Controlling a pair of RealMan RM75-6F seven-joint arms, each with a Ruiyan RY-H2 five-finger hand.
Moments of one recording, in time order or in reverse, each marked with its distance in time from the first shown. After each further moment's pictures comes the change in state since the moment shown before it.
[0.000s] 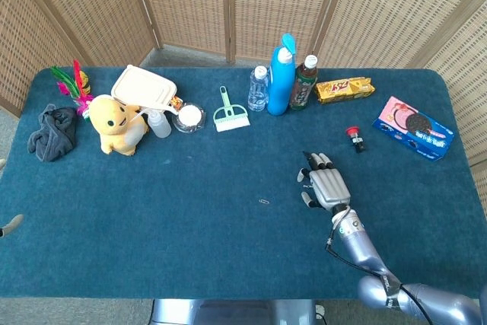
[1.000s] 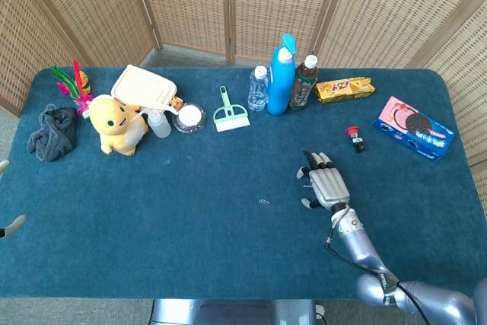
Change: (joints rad) left arm -0.008 -0.001 0.003 0.004 -0.011 -0.024 -0.010; right arm 0.020 -0.021 -0.021 0.038 0.009 0.014 0.007
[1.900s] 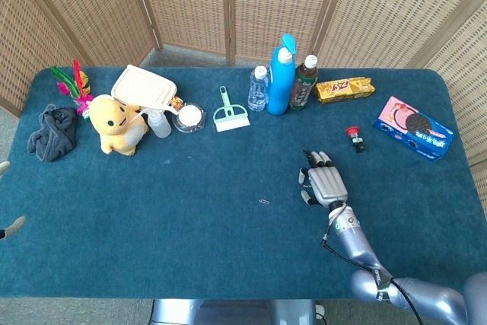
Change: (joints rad) left arm 0.000 0.005 0.006 -0.001 0.008 -0.004 -0.014; right arm 0.021 -0.036 0.003 0.049 0.041 -0.003 -0.024
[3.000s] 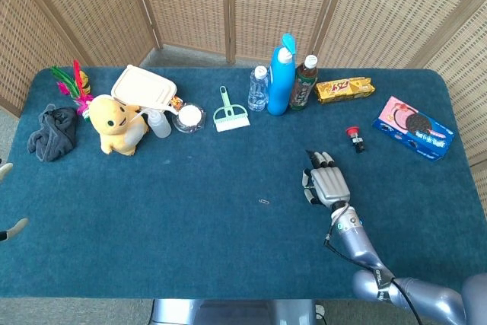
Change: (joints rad) left arm -0.001 0.005 0.010 -0.007 0.013 -0.004 -0.004; right arm -0.006 -0.009 -0.011 0.044 -0.014 -0.007 0.018
